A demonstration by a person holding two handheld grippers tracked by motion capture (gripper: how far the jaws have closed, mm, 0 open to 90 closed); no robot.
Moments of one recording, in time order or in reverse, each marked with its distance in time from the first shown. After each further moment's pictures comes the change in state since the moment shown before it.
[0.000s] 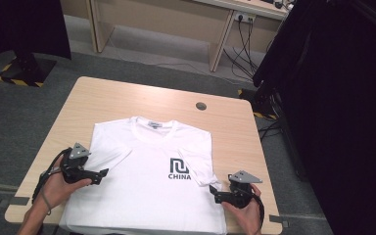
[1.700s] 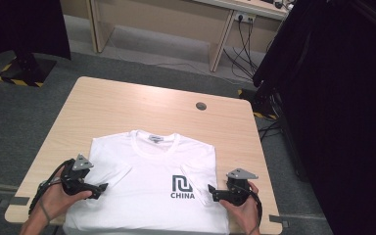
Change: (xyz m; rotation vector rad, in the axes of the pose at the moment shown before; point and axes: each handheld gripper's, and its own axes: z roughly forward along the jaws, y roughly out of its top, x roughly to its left) left arm -0.020 -0.023 -0.005 0.104 -0.042 0.032; right arm 0.003 0.008 0.005 0.078 -0.027 0.011
